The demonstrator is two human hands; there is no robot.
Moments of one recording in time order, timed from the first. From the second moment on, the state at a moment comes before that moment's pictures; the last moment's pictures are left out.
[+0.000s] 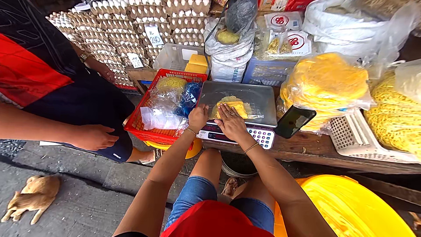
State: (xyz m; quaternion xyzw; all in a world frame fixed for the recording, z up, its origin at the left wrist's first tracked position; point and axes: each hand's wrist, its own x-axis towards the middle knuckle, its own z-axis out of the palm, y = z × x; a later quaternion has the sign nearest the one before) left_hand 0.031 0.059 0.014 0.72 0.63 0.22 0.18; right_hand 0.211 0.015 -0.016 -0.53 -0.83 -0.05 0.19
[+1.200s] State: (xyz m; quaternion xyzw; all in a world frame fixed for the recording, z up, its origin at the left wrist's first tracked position) left_hand 0.031 0.040 0.026 0.73 0.62 0.22 0.18; right_hand 0.197 -0.002 -0.010 -0.56 -0.81 -0.01 0.19
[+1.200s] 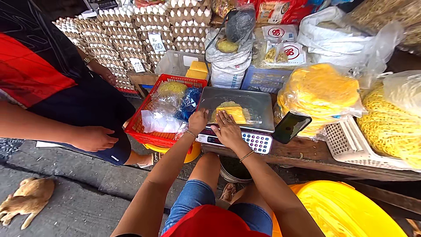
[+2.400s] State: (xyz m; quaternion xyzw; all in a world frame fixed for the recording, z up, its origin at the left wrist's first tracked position) left_hand 0.030 0.064 0.020 0.72 0.63 0.19 0.20; right_hand 0.204 0.000 -0.016 -0.54 -0.82 -0.02 0.18
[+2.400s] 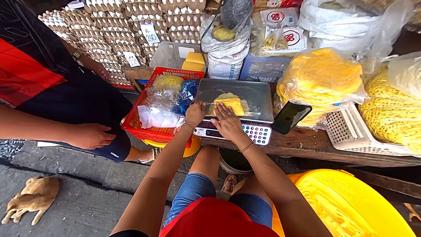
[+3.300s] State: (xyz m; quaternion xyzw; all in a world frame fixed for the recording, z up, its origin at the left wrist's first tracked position) left_hand 0.024 0.080 0.042 0.70 0.49 0.36 0.37; right_hand 0.342 0.065 0.046 -0.64 -0.71 0.23 0.16
